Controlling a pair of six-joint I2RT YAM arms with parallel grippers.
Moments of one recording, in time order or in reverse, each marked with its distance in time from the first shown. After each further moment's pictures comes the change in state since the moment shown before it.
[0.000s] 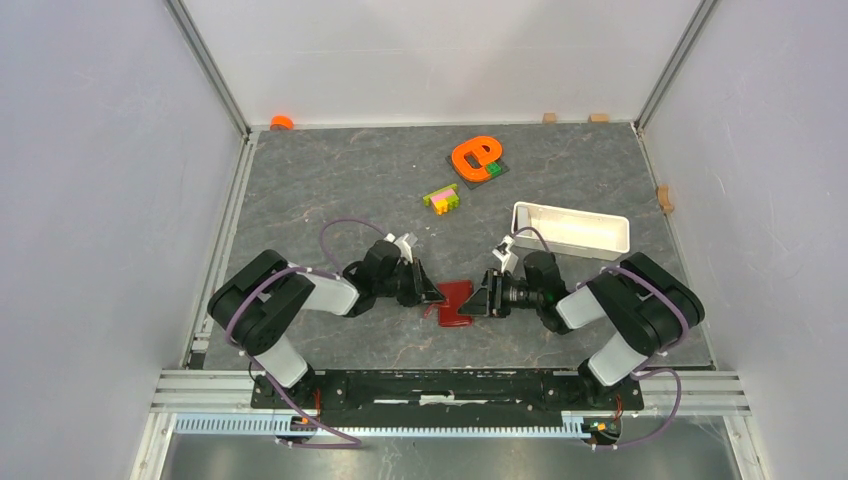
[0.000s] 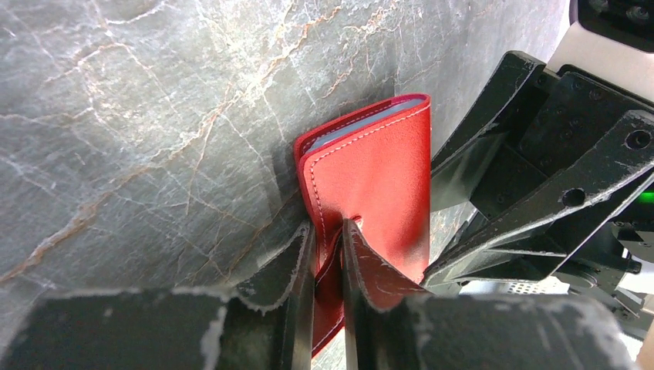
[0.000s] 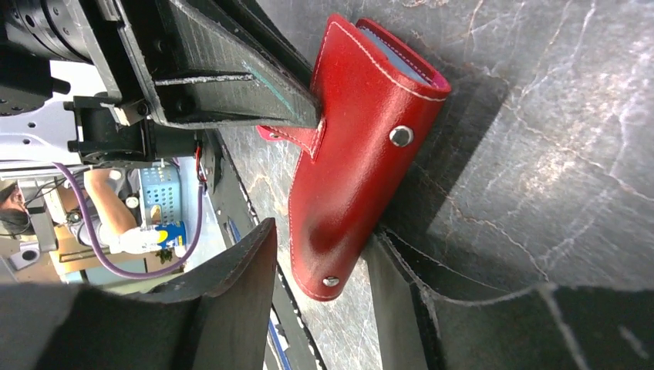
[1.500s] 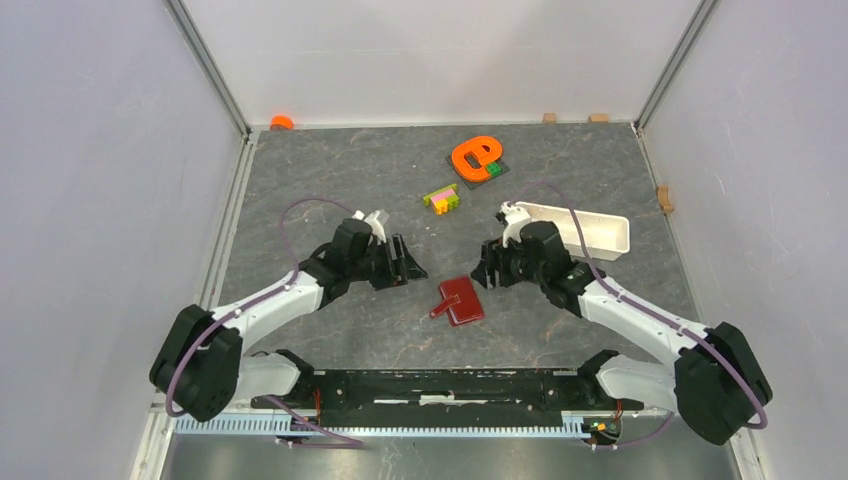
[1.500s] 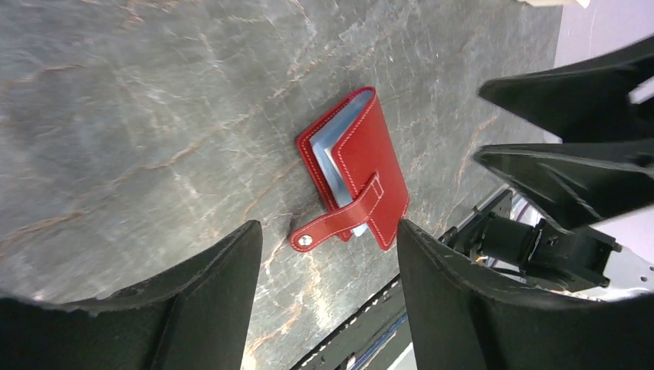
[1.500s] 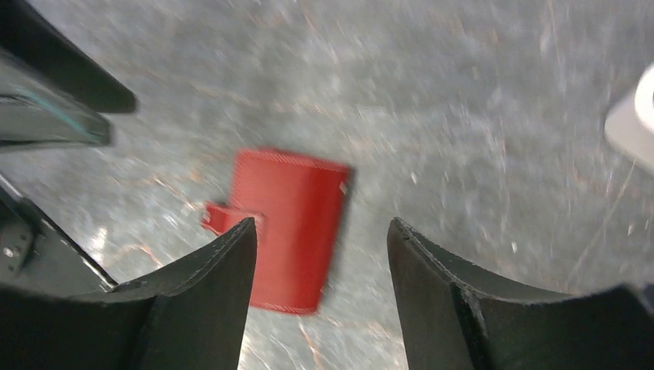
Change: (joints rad) left arm 0.163 -0.427 0.103 -0.550 -0.050 0.146; right arm 0.127 -0.469 0.374 -0.852 0.602 -0.481
